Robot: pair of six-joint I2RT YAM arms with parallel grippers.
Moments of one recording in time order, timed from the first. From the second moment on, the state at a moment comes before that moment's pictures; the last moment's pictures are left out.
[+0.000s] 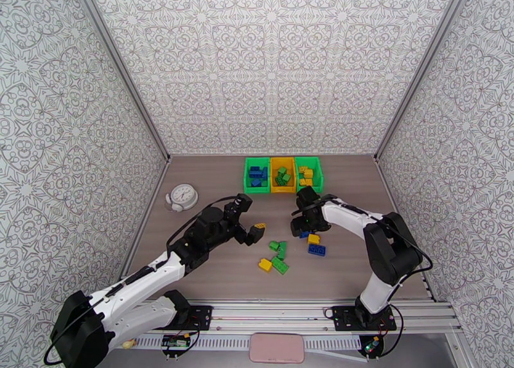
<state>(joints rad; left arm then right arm) -0.68 1.04 0.61 0.09 0.13 -0.03 0.49 1.75 1.11 -0.72 0.02 0.25</state>
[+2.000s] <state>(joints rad) -0.83 0.95 0.60 -0.02 -0.02 -0.02 0.51 2.50 2.28 -0.43 -0.14 0.11</state>
